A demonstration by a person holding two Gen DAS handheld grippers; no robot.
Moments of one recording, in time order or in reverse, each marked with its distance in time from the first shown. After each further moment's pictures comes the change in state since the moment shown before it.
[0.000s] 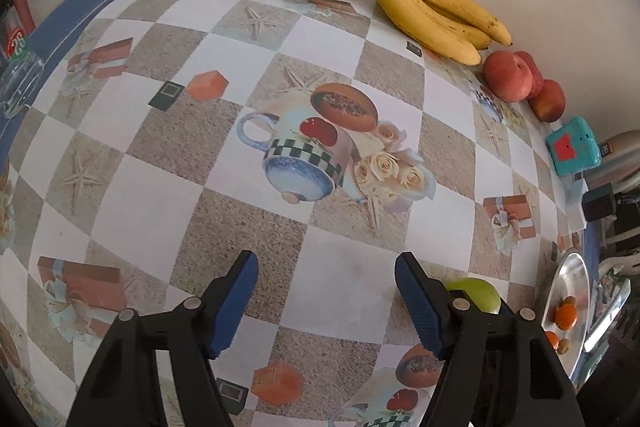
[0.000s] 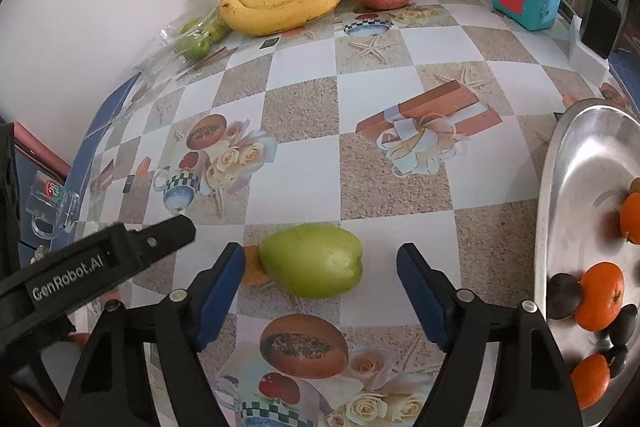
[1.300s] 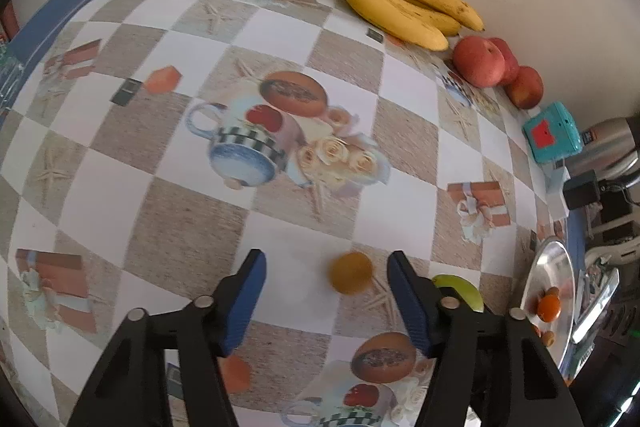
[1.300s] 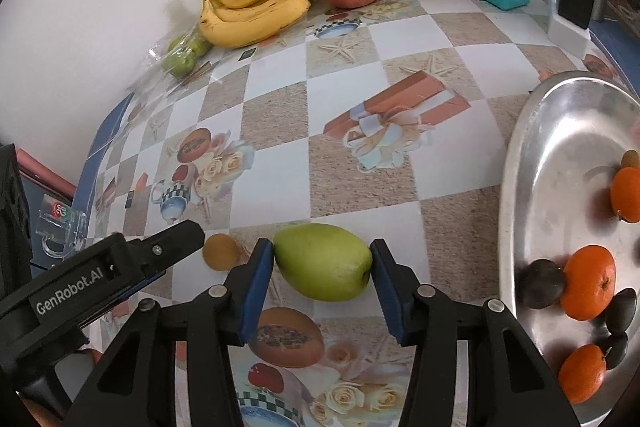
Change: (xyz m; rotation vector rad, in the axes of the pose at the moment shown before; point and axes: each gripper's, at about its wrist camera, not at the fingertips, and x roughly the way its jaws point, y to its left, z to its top) left arm 0.004 -0.029 -0.007 0.024 0.020 -0.060; right arm -0.012 -0.026 -0.001 0.084 0.007 0.025
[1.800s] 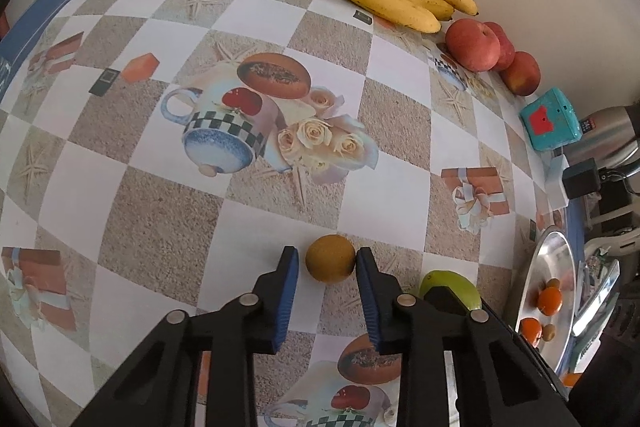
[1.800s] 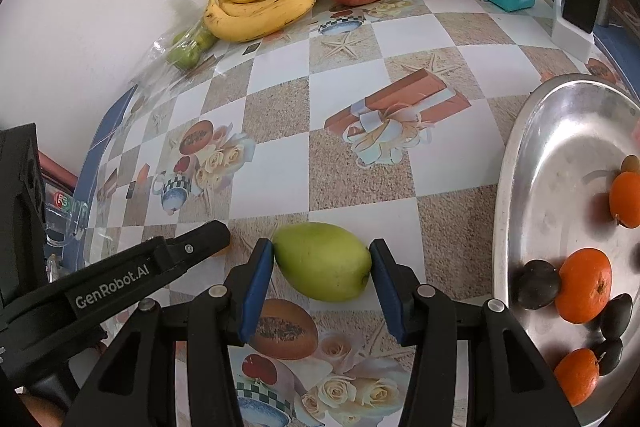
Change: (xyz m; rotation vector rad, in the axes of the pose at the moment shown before) left arm 0.013 -0.007 -0.004 0.012 0.027 -0.011; right arm -0.001 0.000 -0.001 -0.022 0.012 0.006
